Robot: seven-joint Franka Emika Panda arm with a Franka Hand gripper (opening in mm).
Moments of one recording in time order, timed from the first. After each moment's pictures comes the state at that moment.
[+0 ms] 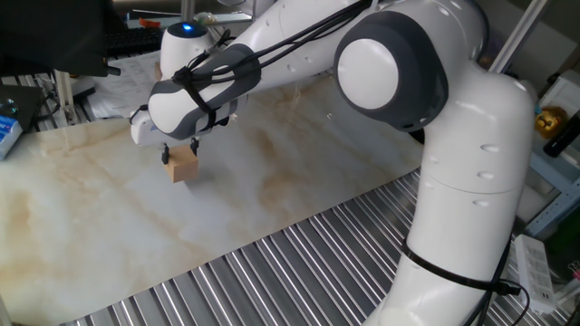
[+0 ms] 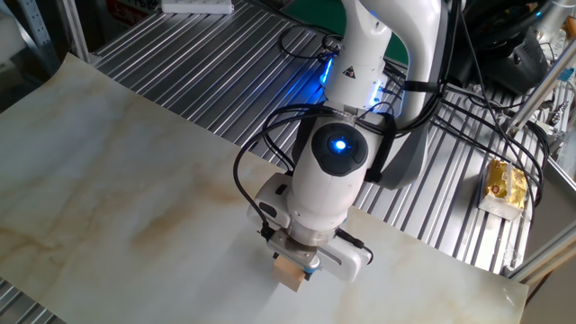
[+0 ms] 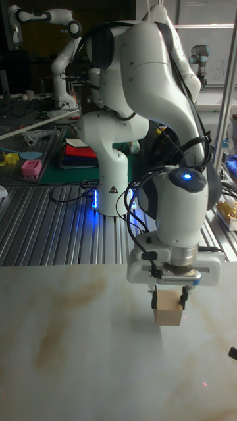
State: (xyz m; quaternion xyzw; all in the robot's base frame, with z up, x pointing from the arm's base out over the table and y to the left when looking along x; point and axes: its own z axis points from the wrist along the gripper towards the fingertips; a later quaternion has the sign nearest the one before) arm 0.578 0.134 0.133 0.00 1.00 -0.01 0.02
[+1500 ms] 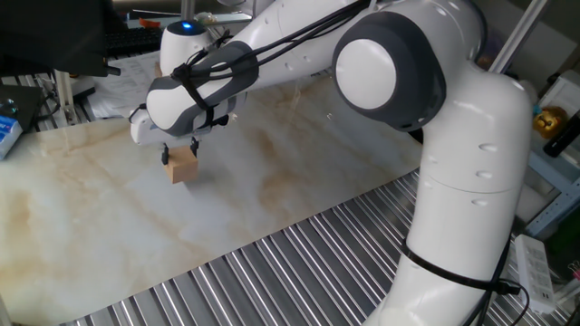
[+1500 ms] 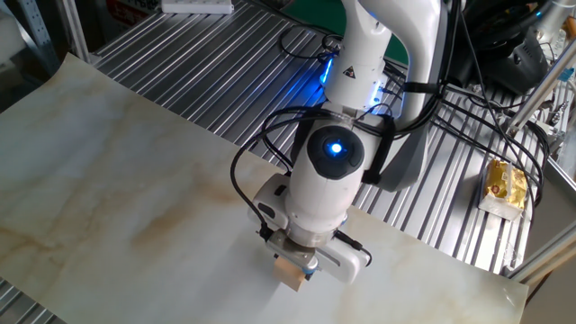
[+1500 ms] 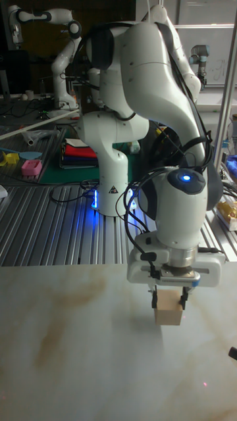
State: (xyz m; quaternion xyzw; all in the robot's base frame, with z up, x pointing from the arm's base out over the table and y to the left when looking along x) arm 0.577 0.134 0.133 0.02 1.00 -0.01 0.02
